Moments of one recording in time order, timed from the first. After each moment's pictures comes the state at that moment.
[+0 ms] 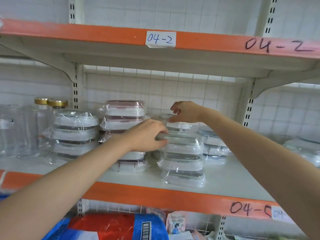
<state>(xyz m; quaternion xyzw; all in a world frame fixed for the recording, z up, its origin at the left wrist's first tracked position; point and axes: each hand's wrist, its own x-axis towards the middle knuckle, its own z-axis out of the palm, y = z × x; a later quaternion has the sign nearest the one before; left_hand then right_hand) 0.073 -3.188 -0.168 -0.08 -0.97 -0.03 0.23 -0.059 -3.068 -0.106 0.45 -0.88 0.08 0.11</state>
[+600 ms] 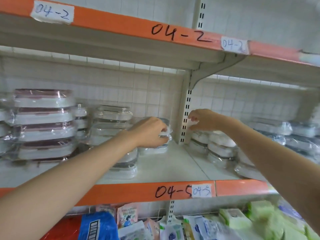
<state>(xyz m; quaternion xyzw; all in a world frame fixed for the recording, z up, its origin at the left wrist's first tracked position) -0.036 -3.030 -0.179 -0.11 -0.97 -0.04 0.20 -0.125 -2.835 -0.130 0.30 -0.95 0.02 0.11</state>
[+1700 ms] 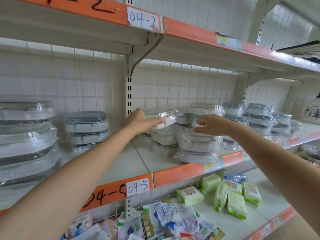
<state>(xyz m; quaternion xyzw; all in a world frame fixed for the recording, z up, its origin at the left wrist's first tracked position) -0.151 -2.874 -0.186 -0.01 -0.91 -0.36 0.18 -0.150 -2.627 -0.161 0.15 -0.98 -0.05 0.08</state>
